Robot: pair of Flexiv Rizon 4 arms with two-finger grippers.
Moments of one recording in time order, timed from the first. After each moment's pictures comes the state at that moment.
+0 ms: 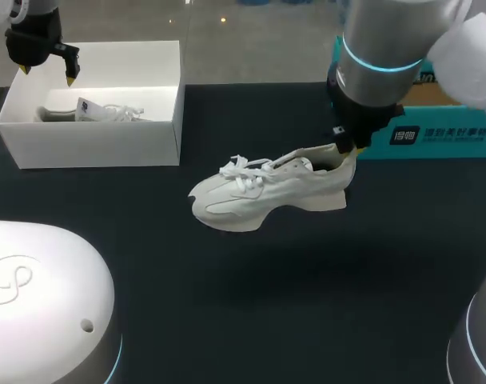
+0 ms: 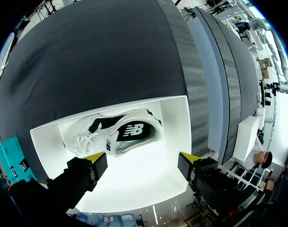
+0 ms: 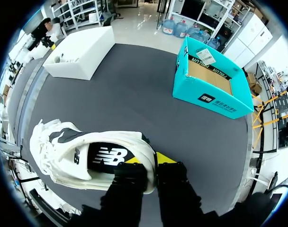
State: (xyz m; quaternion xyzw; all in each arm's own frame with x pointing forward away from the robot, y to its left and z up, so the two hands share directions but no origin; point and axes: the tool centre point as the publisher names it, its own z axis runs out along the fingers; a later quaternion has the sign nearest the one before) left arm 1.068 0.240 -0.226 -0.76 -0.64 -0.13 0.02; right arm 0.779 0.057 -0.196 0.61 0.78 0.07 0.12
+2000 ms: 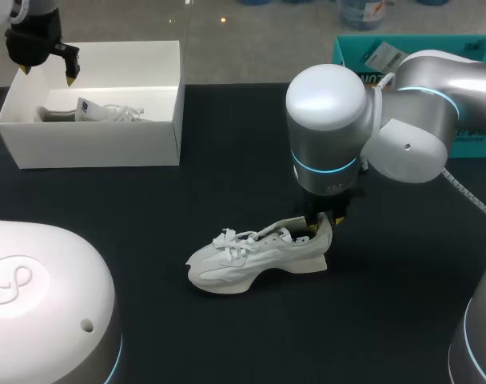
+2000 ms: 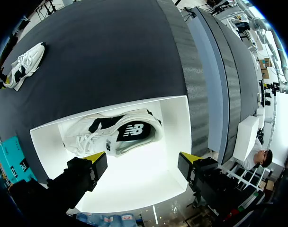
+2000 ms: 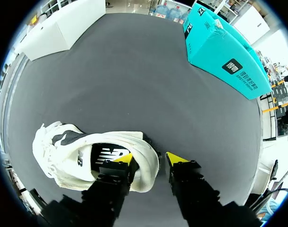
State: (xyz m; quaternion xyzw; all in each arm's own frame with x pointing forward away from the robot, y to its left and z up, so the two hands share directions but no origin) left arm 1.068 0.240 -0.226 -0.76 -0.64 -0.13 0.02; right arm 0.760 0.087 -0.350 0.63 0.77 0.02 0.12
